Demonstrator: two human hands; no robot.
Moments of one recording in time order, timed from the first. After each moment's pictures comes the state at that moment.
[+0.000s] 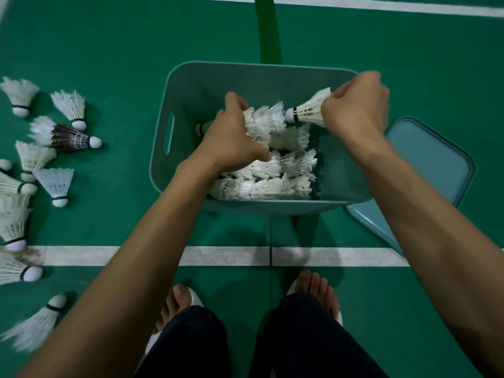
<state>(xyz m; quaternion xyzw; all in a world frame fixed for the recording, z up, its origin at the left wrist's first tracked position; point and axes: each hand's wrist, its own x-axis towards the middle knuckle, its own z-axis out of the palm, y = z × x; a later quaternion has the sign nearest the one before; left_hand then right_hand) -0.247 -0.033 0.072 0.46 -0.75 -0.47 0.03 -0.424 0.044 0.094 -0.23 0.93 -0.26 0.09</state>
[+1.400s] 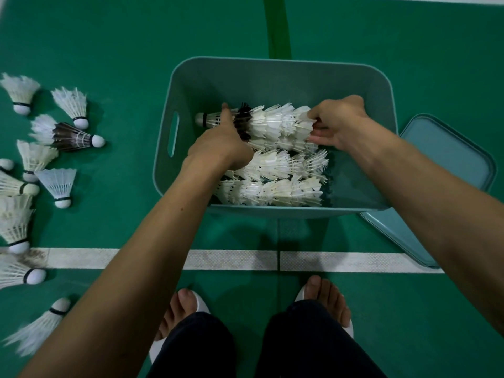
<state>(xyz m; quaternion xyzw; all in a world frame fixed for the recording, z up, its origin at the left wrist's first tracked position) -0.245 -0.052 0.057 0.56 -0.72 -0.38 -0.12 -0.438 0.006 0.042 -0.03 0.83 -0.39 0.40</state>
